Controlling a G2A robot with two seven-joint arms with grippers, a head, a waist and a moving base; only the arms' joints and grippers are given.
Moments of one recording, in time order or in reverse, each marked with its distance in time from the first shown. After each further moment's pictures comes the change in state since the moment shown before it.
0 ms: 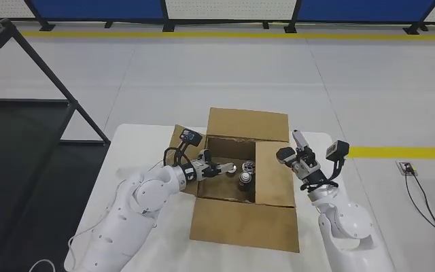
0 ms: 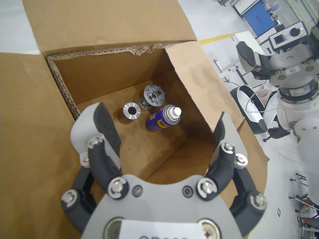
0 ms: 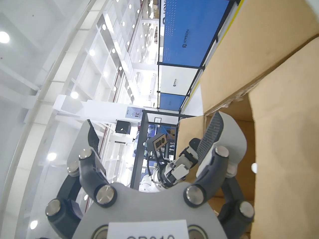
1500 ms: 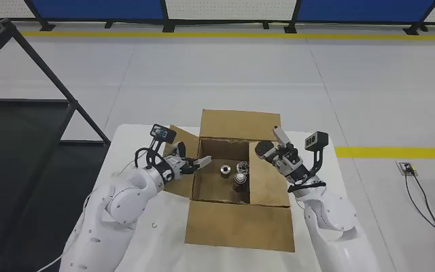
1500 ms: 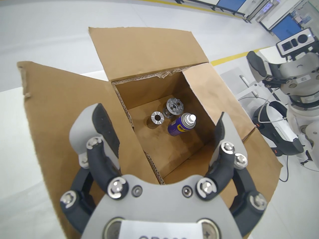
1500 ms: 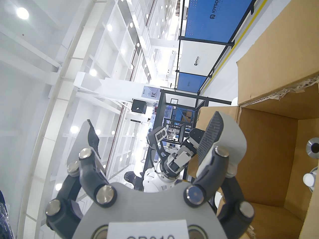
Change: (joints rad) left arm 0.124 0.052 -0.162 -0.255 0.168 0.117 -0.040; right arm 0.072 -0.034 -0.100 0.040 0.066 -0.129 0.111
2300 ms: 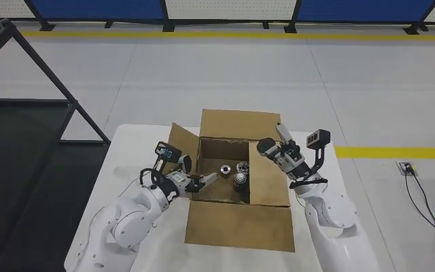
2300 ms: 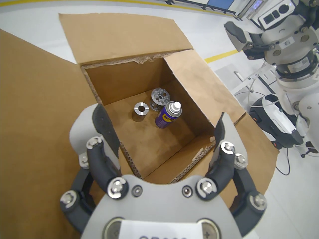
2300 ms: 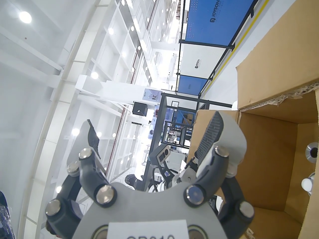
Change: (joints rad) left arm 0.192 0.007 -0.050 -0.143 0.063 -0.039 0.115; right arm 0.026 -0.011 0.015 0.031 0.008 0.002 0.010
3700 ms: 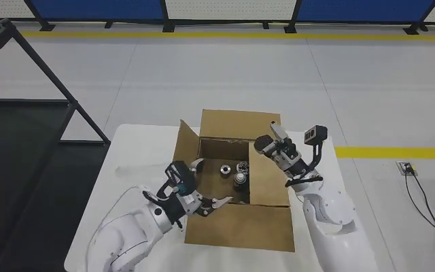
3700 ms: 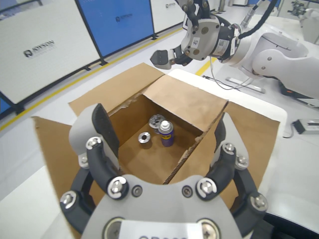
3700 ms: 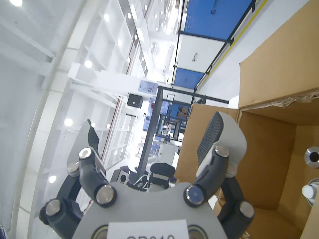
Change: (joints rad) left arm 0.073 0.007 0.047 -0.192 0.309 -0.283 0.167; right arm -0.006 -0.016 0.005 -0.019 -0.057 -0.020 -0.016
